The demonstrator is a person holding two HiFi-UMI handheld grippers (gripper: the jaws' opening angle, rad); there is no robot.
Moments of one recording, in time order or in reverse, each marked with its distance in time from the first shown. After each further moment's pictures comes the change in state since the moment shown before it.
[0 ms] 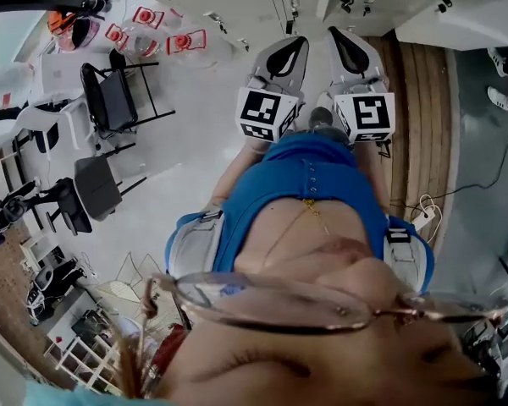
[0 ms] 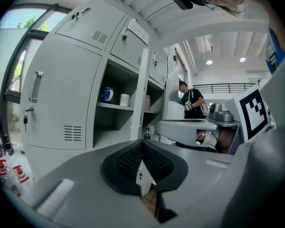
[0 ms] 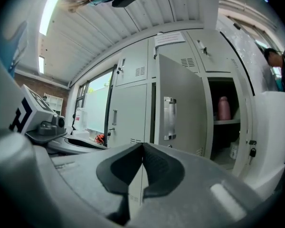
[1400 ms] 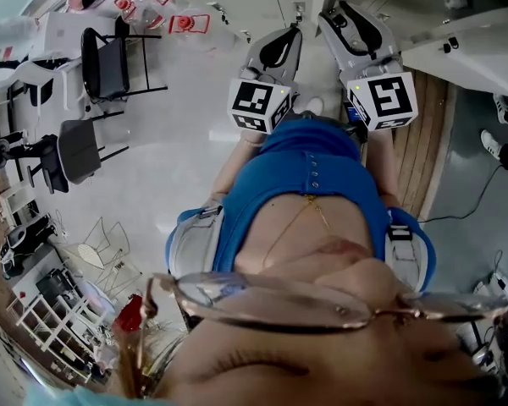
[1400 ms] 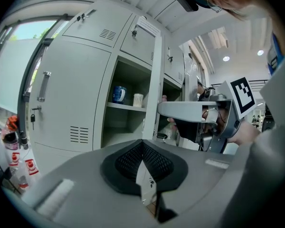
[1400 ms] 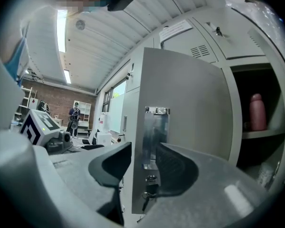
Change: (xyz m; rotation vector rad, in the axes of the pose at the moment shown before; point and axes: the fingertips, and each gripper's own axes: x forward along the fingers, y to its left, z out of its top) left arm 0.048 0.019 0.015 -0.043 -0.032 0.213; right arm 0.045 -0.049 0.045 -0.057 -0.041 0.341
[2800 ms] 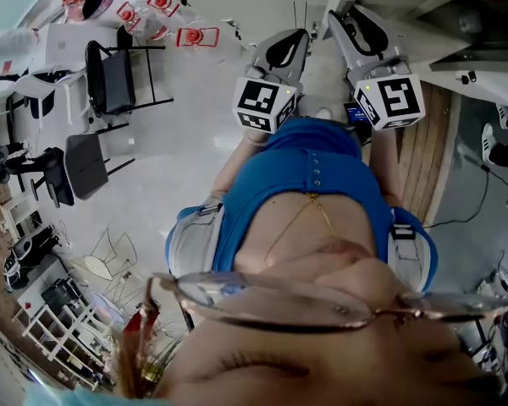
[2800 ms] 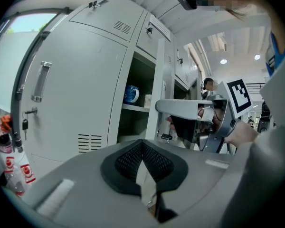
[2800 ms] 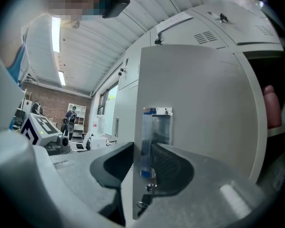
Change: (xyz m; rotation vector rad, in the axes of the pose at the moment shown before) left arm 0.030 0.086 0.011 -0.007 0.004 -0.058; right arm 0.092 -0.010 0.003 0.033 -0.037 -0.041
